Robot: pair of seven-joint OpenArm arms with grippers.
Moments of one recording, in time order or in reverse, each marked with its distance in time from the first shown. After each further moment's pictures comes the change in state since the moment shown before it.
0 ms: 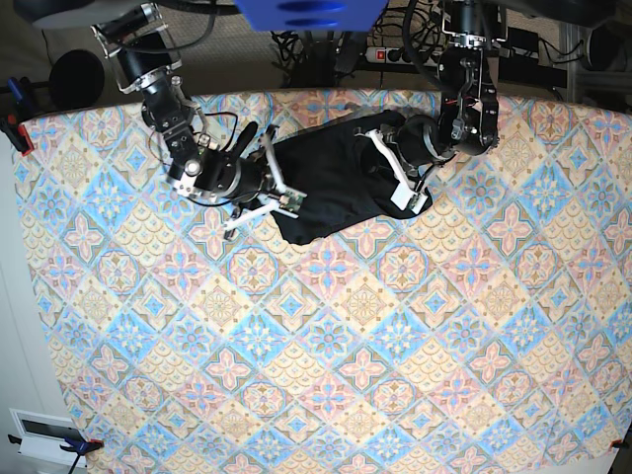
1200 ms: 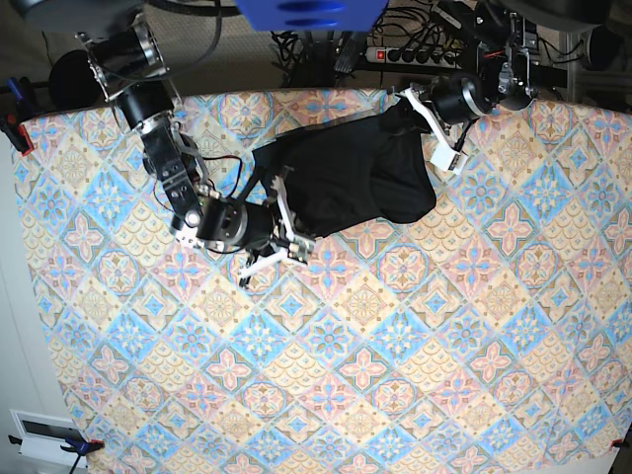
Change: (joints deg) left arm 15.2 -6.5 -7.1 16.9 -14.5 0.8 4.4; right arm 13.2 -1.5 -1.8 -9.2 7.8 0.3 4.5
